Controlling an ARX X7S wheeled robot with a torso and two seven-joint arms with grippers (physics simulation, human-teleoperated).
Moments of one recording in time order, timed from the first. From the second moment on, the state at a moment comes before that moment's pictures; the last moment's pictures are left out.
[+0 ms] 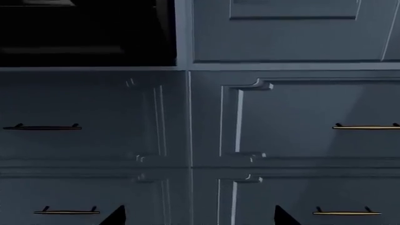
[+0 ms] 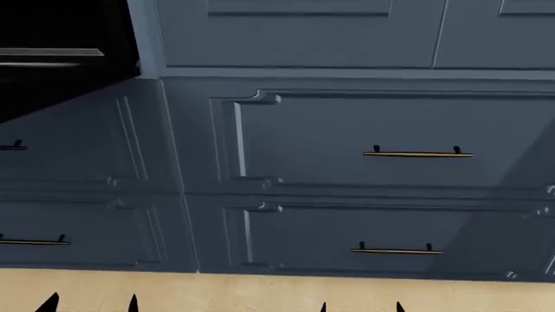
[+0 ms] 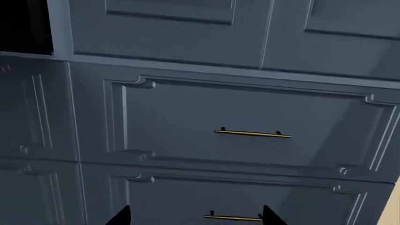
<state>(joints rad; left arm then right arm) 0.00 -0.17 0.19 0.04 -0.16 -0.01 -0.21 0.02 0.17 -0.22 0.01 0.08 -0.02 0.23</state>
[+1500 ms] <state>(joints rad) -0.01 -0.20 0.23 0.04 -0.21 0.02 -0.24 0.02 0.20 -0.27 0.01 0.09 -0.03 0.27</state>
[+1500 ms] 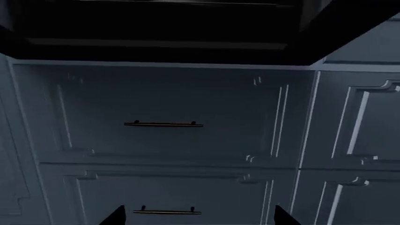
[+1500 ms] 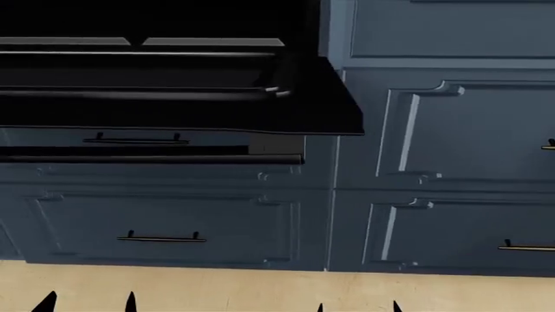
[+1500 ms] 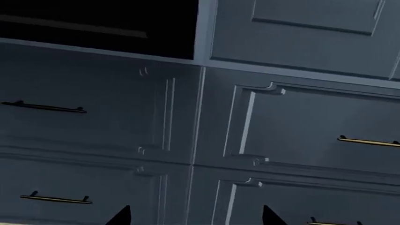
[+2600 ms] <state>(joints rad) -0.01 -0.21 0.25 0.03 -0.22 0.03 -0.27 0.02 0.22 -0.29 0.01 0.11 -0.04 0.29</state>
